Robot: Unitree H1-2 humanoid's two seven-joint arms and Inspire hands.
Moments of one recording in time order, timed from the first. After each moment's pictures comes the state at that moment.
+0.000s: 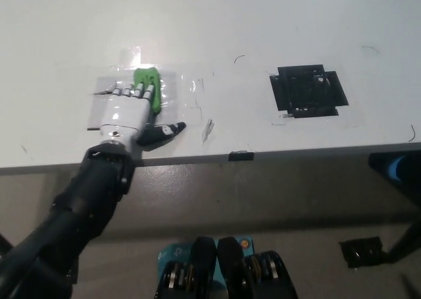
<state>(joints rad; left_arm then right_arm) -0.89 0.23 -0.66 1.05 0.91 0.15 0.27 -0.06 -0.10 -0.36 0.12 0.13 -0.14 -0.20</state>
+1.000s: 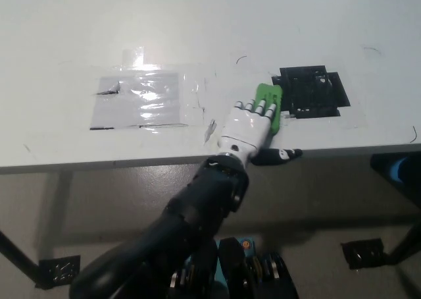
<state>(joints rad) -0.96 -0.11 -0.78 1.13 0.93 0.19 0.24 -0.10 -0.08 -0.34 0.07 0.09 -0.12 -0.22</state>
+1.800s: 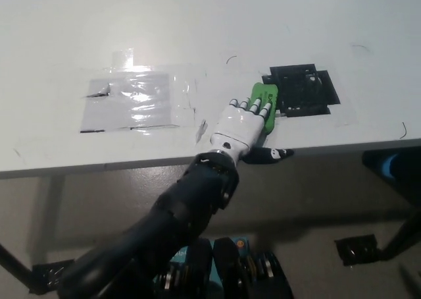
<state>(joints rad) -0.97 -0.04 -0.80 1.12 0.93 0.17 0.24 -0.10 -0.08 -0.34 0.07 0.09 -0.12 -0.24</state>
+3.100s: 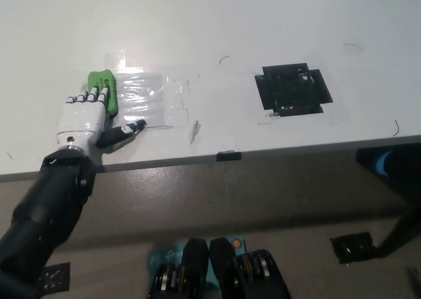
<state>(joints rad) -0.79 0.34 -0.49 0.99 0.85 0.17 0.24 -0.09 -0.08 -0.38 0.09 0.11 -0.15 -0.25</state>
